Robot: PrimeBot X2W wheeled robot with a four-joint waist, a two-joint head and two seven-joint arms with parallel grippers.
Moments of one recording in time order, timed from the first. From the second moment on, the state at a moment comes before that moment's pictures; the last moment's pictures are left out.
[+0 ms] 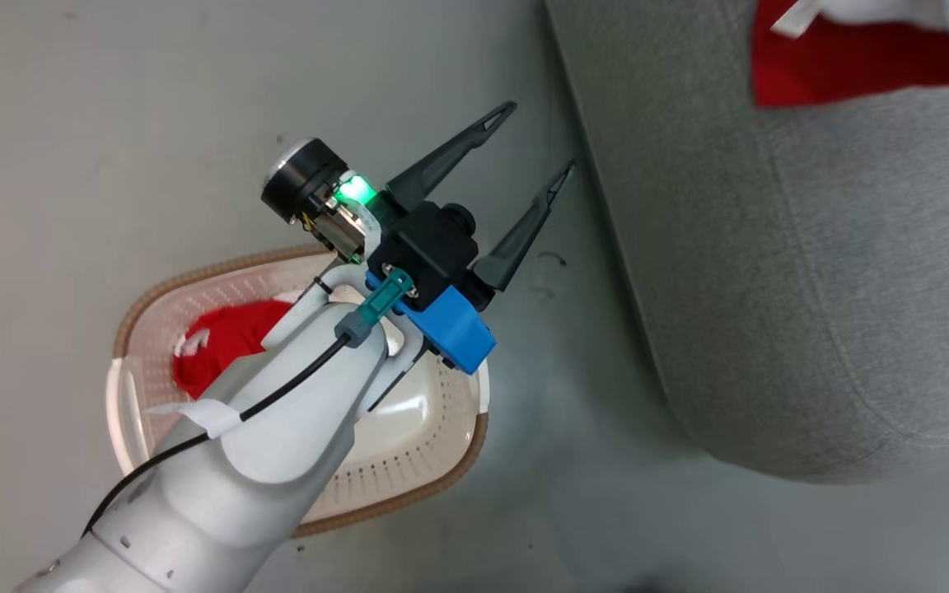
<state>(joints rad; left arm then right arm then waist) -0.83 0.18 -0.79 0.45 -0.24 -0.11 -0.26 -0.88 -0.22 -0.26 0.09 -0.03 0.13 -0.26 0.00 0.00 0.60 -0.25</state>
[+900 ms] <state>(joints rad) -0.89 0.18 -0.82 0.44 -0.23 -0.11 -0.26 -0.91 -0.33 -0.45 0.58 0.01 0.13 -0.26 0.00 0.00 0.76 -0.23</state>
